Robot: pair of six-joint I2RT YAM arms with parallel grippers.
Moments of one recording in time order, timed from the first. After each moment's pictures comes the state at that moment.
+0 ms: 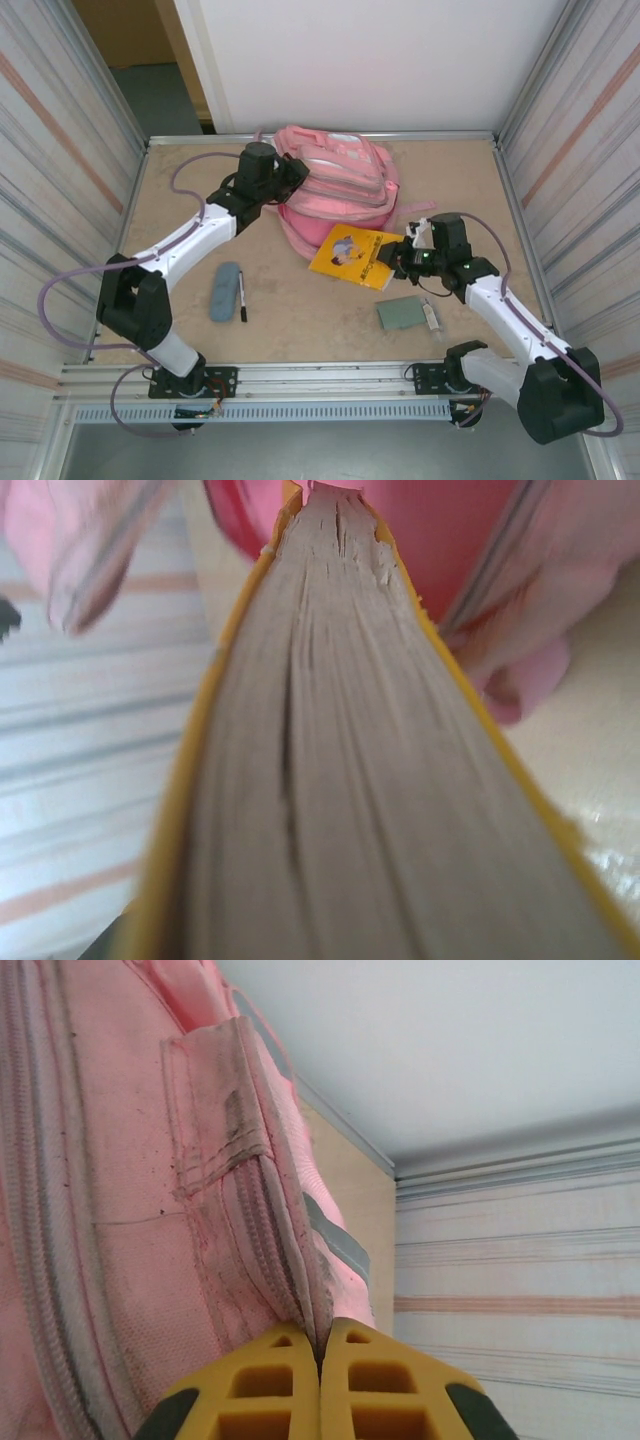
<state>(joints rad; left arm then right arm) -0.52 1.59 1.28 -0.08 0.10 -1.10 0.29 1.01 0.61 -0.28 -0.69 1.03</state>
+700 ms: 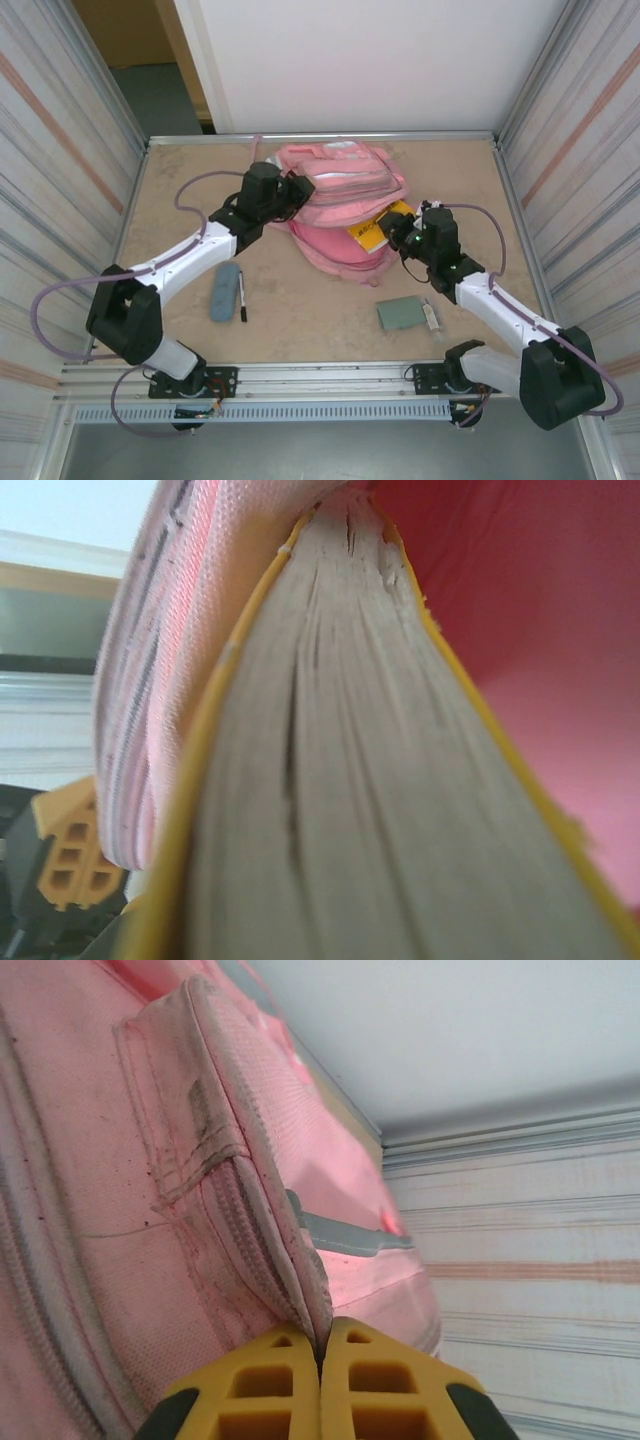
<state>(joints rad) -0.59 1.50 1.10 0.01 0.10 -1.19 0.39 1.11 0.58 0.17 -0.22 1.25</state>
